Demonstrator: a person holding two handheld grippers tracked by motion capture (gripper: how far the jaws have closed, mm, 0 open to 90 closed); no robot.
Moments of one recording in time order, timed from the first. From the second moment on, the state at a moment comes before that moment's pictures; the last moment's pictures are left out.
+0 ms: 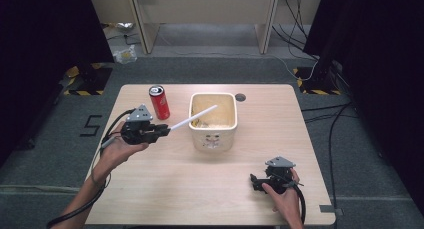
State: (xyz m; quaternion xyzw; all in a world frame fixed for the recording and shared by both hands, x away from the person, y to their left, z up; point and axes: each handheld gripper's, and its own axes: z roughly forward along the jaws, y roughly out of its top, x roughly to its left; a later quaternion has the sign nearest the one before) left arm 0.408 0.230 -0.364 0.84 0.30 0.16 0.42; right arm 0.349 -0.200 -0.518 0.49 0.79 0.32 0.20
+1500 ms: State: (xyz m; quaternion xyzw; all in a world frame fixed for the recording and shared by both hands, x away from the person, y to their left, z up) left arm 0.426 0.242 -0.377 0.77 0.39 0.18 0.46; right arm 0.349 -0.200 -0.518 0.49 0.79 0.32 0.20
